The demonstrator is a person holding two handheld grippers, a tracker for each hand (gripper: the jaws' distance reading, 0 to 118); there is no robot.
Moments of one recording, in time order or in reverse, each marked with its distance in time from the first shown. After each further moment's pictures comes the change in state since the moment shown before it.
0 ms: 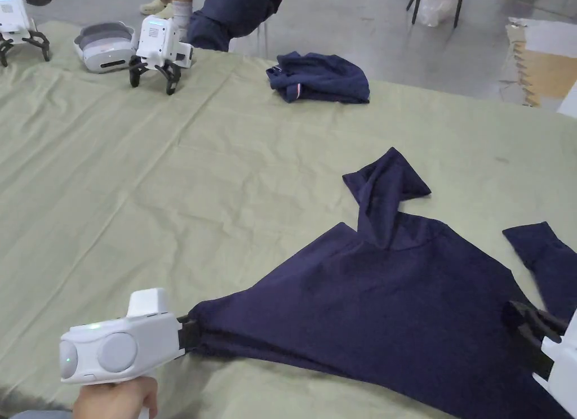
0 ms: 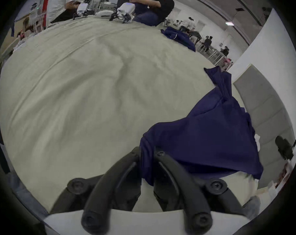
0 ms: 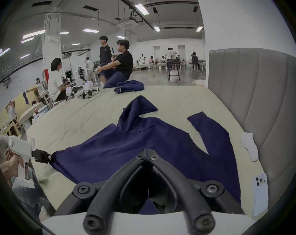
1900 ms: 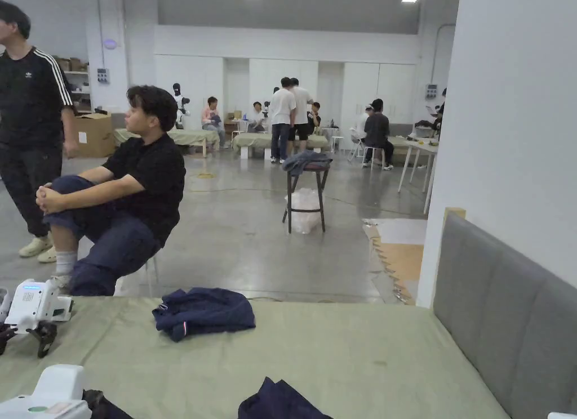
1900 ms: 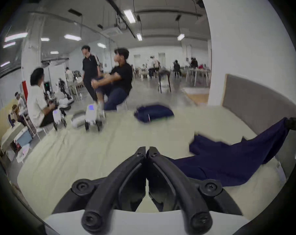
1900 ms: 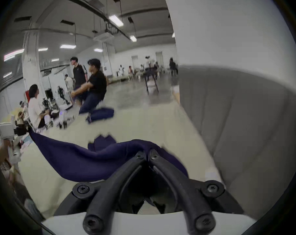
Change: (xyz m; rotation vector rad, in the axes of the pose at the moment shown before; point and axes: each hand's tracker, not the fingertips) left arm 0.111 0.200 0.056 0.389 0.015 -0.496; right arm 0.140 0.089 0.020 0.006 -0.175 -0.143
